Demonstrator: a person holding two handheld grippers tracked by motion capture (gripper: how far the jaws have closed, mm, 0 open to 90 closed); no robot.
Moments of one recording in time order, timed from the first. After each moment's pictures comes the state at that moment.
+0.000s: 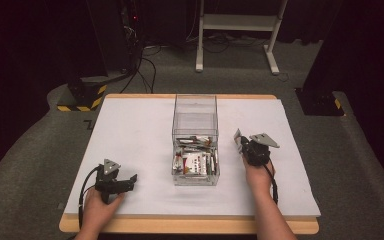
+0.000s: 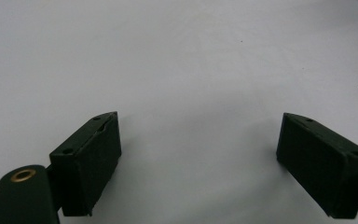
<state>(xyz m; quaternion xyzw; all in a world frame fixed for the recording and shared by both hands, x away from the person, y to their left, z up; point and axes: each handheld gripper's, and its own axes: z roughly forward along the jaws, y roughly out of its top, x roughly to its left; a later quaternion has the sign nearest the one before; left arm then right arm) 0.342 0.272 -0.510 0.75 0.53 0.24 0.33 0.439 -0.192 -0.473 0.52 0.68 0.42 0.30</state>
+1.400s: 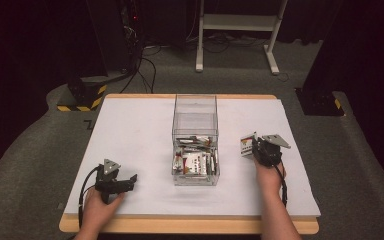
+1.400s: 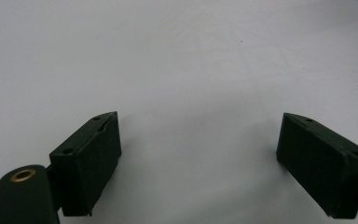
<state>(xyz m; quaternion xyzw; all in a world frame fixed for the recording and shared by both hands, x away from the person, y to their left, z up) 0.342 0.272 -0.510 0.75 0.53 0.24 0.33 0.444 -0.228 -0.481 0.56 0.66 0.39 0.32</state>
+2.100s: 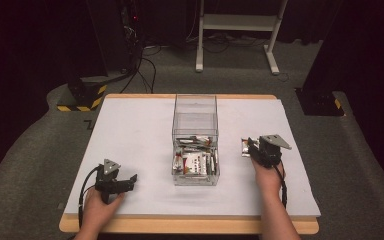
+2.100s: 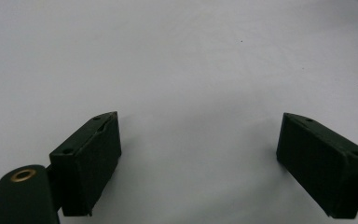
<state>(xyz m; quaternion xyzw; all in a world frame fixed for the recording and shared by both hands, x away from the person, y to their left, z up) 0.342 0.272 -0.510 0.75 0.53 0.24 0.33 0.436 -0.222 -0.472 0.55 0.66 0.41 0.32</state>
